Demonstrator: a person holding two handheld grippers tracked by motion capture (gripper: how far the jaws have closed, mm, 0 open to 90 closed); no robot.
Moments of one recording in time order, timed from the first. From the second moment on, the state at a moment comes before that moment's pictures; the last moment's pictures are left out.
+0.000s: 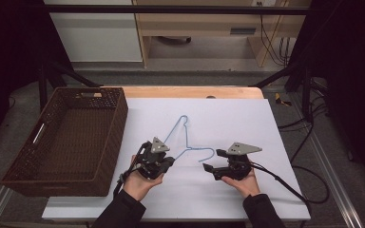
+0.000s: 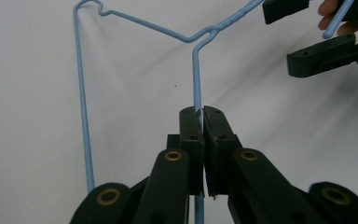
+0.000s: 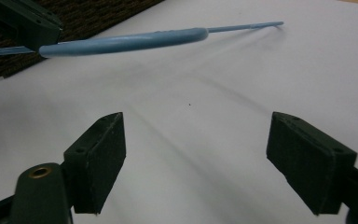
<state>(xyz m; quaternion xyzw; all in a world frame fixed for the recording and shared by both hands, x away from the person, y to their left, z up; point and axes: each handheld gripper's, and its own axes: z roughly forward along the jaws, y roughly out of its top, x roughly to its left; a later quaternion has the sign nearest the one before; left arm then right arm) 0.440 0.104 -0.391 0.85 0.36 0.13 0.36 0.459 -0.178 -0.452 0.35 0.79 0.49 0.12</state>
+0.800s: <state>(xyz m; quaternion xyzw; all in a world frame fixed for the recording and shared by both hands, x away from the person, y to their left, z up) 0.440 0.104 -0.392 0.85 0.36 0.13 0.36 0.478 -0.149 -0.450 0.31 0.76 0.55 0.12</state>
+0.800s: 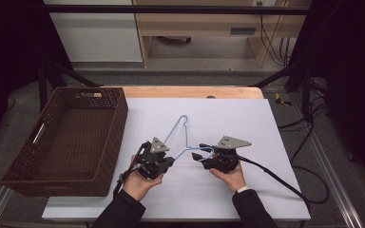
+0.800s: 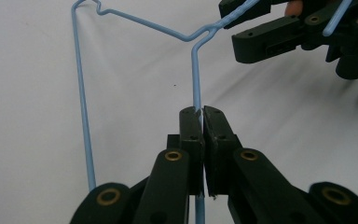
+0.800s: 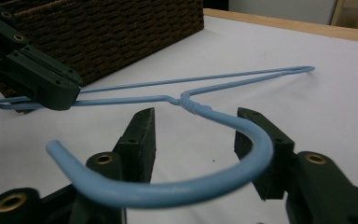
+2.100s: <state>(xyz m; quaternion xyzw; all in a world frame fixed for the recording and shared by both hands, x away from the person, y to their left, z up) 0.443 0.091 -0.407 0.87 0.34 0.13 0.34 0.477 -0.148 -0.449 0.29 0.76 0.57 0.09</state>
